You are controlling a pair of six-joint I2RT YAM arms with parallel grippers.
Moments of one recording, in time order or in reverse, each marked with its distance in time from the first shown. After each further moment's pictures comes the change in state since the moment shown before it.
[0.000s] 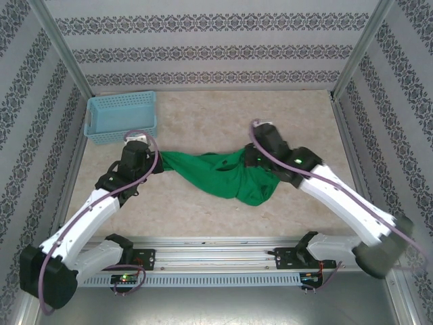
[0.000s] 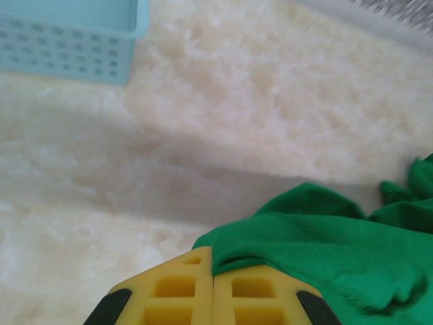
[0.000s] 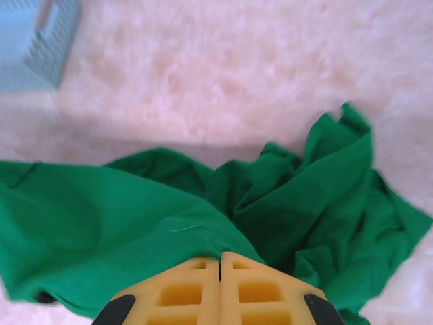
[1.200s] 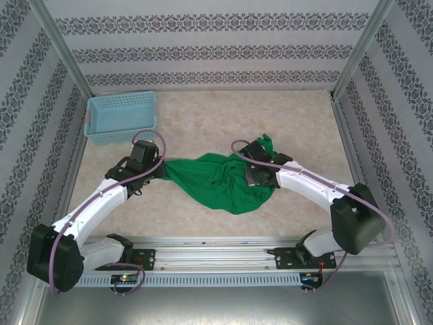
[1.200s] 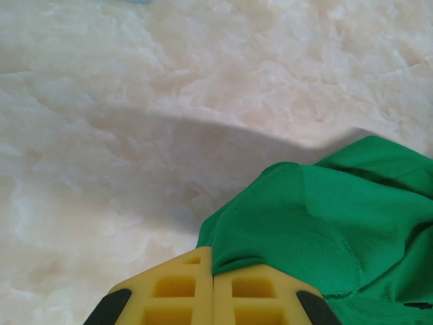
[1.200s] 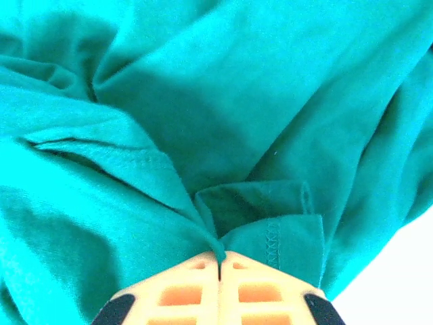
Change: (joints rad) left arm 0.006 0.115 0.013 -0.073 0.008 -0.007; right arm -0.122 0.154 -0.291 0.114 -0.032 -0.057
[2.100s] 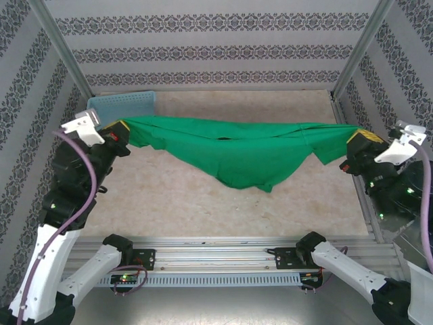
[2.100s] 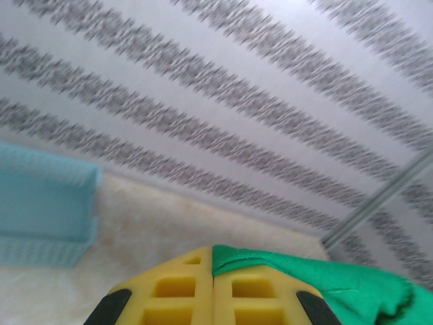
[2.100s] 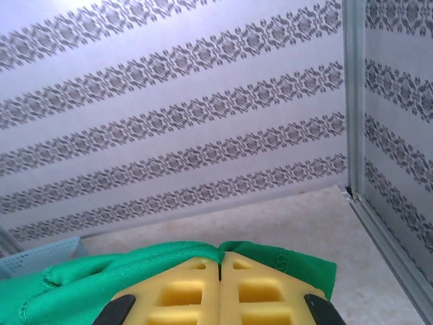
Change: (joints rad) left arm 0.052 -0.399 0.420 -0.034 0.005 0.017; right arm -0.046 -0.704 0.731 -0.359 0.298 -0.109
